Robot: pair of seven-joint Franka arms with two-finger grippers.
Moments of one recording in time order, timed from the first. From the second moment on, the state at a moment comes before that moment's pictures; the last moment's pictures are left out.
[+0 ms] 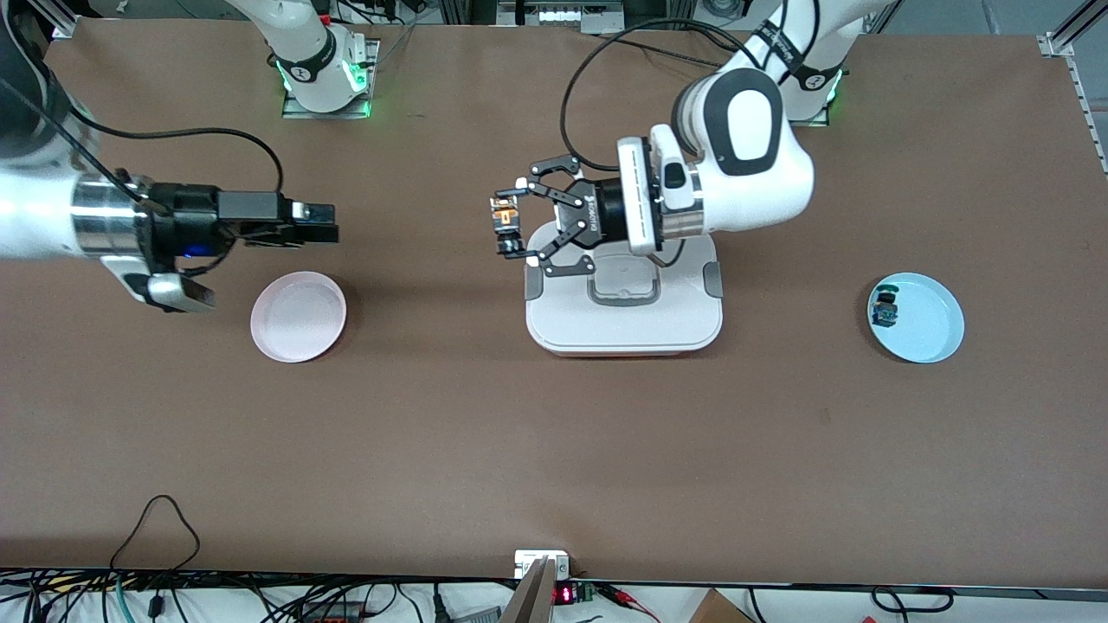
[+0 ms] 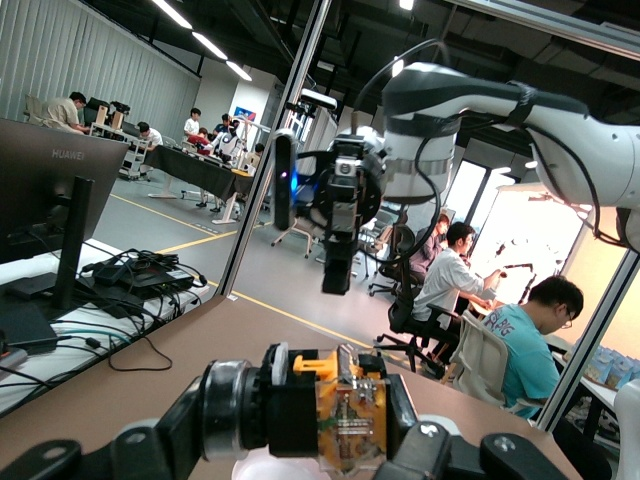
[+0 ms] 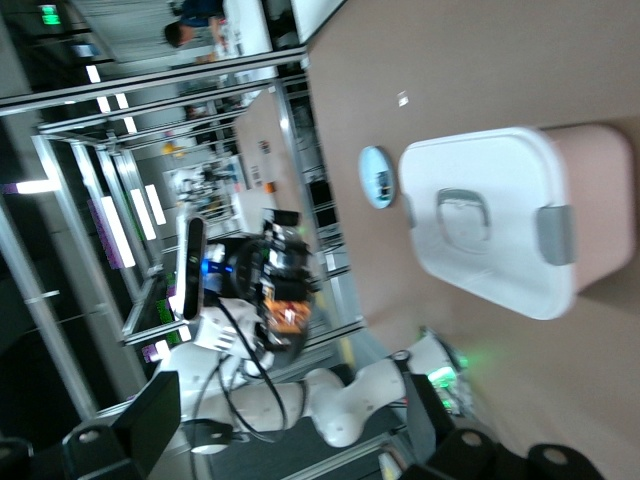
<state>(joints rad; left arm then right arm) -0.02 0.39 -0.71 -1.73 -1.80 2.44 1.87 0.12 0.24 -0.05 -1.68 1.32 1.59 -0.09</state>
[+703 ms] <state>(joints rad) -0.03 0.40 -0.71 -1.73 -1.83 2.44 1.90 0.24 0.33 -0.05 -1.75 1.56 1.59 -0.24</state>
